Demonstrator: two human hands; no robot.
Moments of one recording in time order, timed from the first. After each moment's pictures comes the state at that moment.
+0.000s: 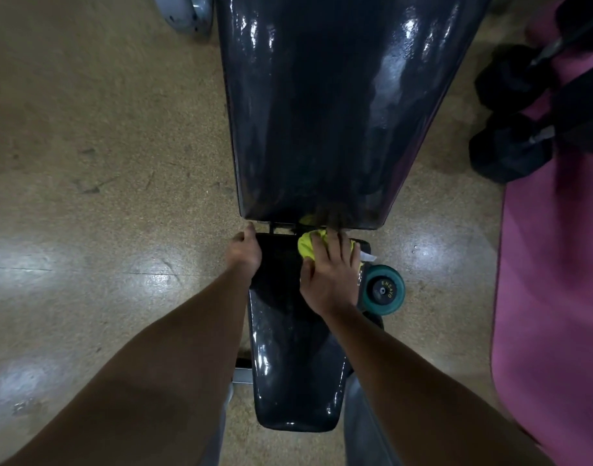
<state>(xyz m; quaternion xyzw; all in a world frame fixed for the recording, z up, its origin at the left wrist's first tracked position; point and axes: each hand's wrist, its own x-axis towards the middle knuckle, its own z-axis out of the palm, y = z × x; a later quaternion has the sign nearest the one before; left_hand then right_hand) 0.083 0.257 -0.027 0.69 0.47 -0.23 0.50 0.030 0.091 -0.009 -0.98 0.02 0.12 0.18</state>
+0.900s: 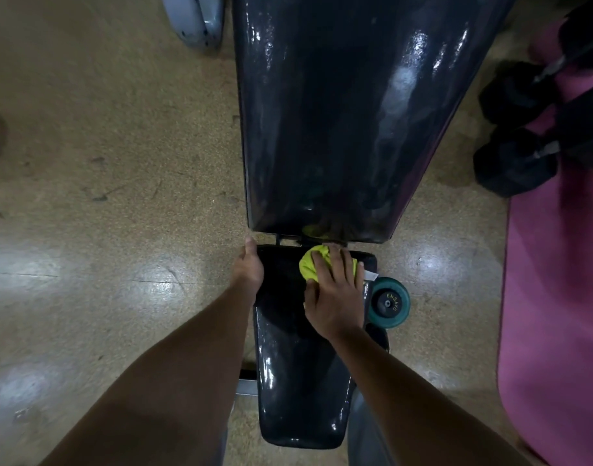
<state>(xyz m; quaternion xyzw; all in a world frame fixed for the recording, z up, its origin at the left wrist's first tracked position) 0.072 0.264 -0.035 0.63 0.50 -0.23 0.55 0.015 0.091 -0.004 -0.97 -0.01 0.15 0.17</state>
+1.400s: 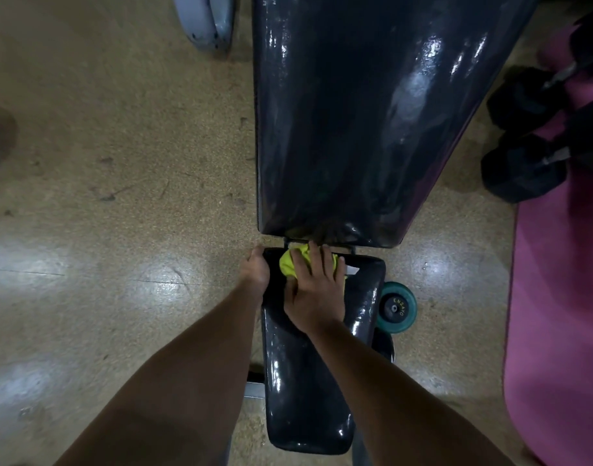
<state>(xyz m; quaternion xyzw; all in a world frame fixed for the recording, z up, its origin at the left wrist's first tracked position) 0.063 0.283 -0.098 0.55 0.56 -0.25 0.57 0.030 0.137 -0.002 -0.97 -0.04 0.18 0.17</state>
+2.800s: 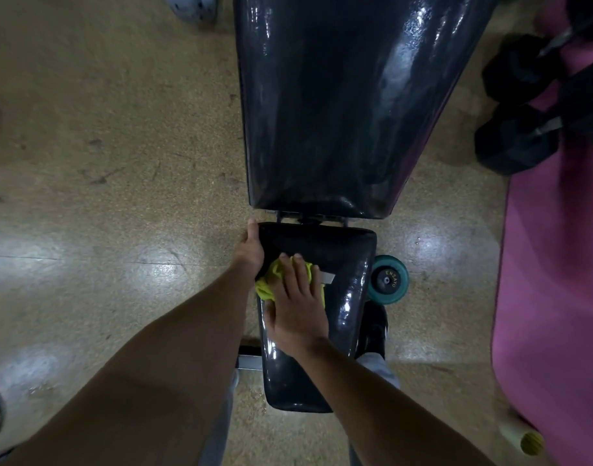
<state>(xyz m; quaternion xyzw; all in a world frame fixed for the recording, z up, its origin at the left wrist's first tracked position) 0.063 0.264 -0.011 0.65 0.48 -0.28 0.52 -0.044 0.147 0.016 -0.96 -0.14 0.20 0.15</state>
